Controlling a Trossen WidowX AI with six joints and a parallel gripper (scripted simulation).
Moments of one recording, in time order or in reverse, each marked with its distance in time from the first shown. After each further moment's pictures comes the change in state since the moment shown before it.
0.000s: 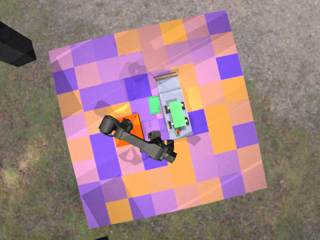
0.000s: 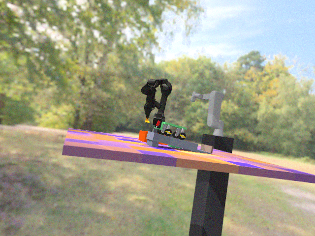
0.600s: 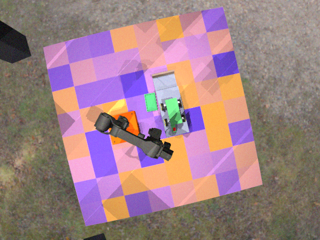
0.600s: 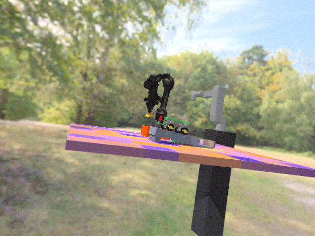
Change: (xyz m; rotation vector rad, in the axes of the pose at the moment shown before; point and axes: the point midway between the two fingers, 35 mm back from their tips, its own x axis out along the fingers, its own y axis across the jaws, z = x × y) arm -0.004 0.000 0.000 0.365 0.000 0.000
